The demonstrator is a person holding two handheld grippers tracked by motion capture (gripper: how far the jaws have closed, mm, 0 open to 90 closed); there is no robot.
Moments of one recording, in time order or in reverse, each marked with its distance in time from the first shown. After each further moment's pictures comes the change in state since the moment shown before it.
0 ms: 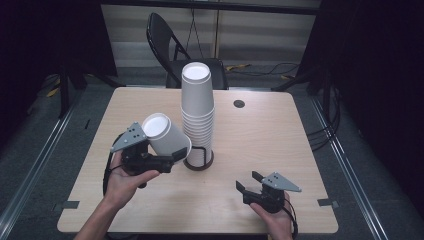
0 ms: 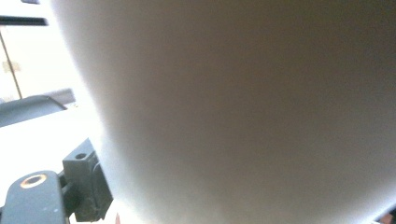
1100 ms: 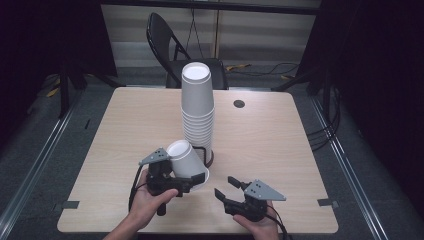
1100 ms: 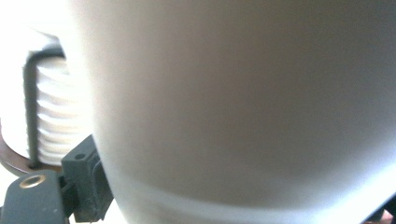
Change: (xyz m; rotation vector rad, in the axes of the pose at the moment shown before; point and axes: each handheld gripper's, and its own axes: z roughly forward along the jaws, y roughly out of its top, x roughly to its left) left arm -0.023 -0.066 0.036 0.170 -0.107 -0.334; right arm 0.053 0.005 0.006 -0.106 0.198 -0.039
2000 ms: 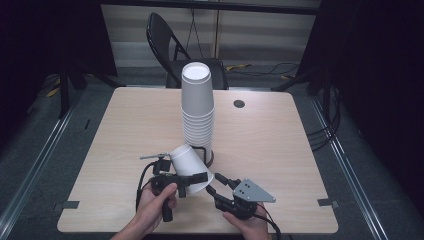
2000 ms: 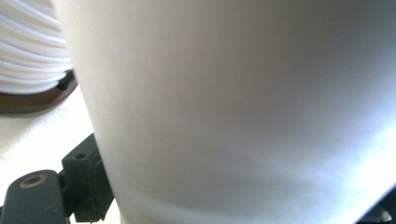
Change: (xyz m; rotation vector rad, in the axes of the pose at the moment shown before) left arm 0.016 -0.013 0.012 0.044 -0.144 -0.393; right arm 0.023 0.015 0.016 -0.079 0.008 -0.097
